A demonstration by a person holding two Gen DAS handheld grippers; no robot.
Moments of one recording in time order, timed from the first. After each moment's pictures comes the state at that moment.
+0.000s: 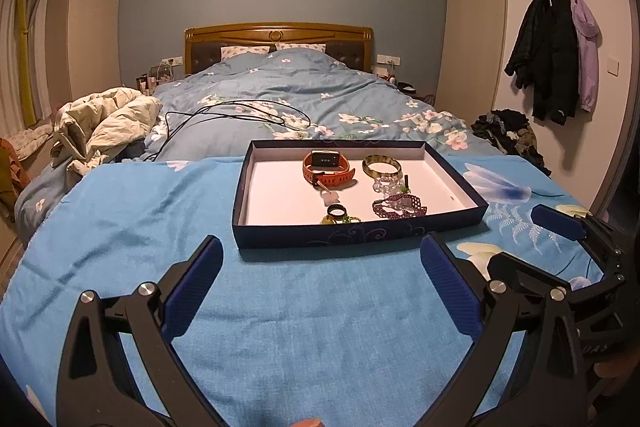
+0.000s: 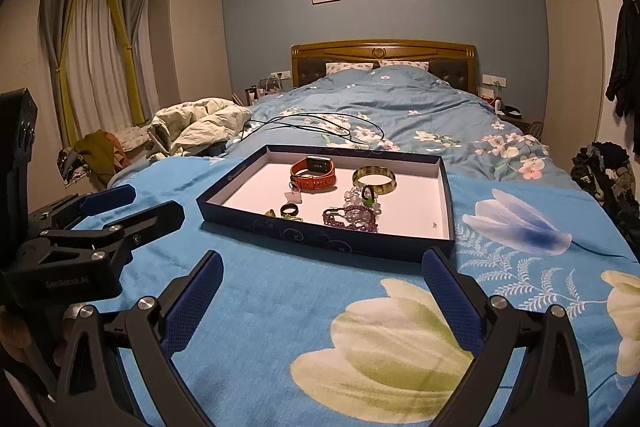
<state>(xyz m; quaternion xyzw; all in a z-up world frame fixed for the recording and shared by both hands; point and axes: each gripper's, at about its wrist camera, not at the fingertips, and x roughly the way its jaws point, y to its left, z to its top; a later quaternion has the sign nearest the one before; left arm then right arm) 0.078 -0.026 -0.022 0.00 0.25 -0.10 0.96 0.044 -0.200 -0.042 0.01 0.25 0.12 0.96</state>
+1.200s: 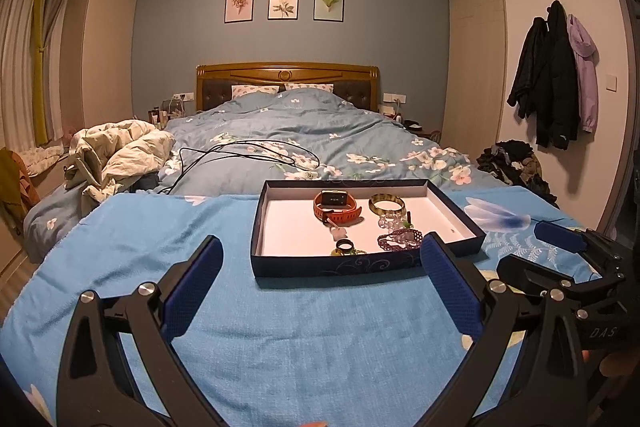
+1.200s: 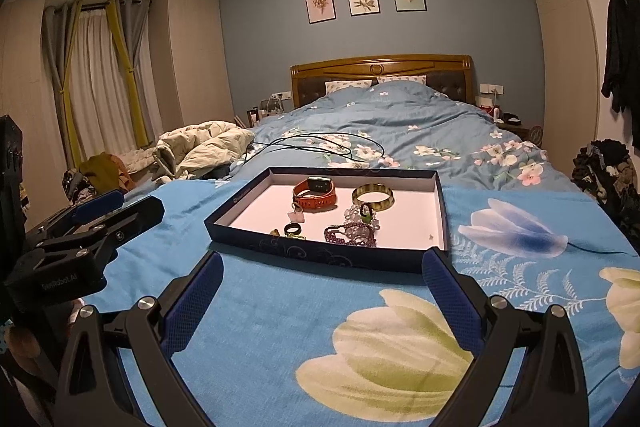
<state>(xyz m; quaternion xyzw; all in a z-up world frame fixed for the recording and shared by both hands) 0.048 -0.018 -0.005 0.00 0.18 -0.09 0.98 0.035 -0.210 -0.035 0.03 0.21 0.12 0.97</state>
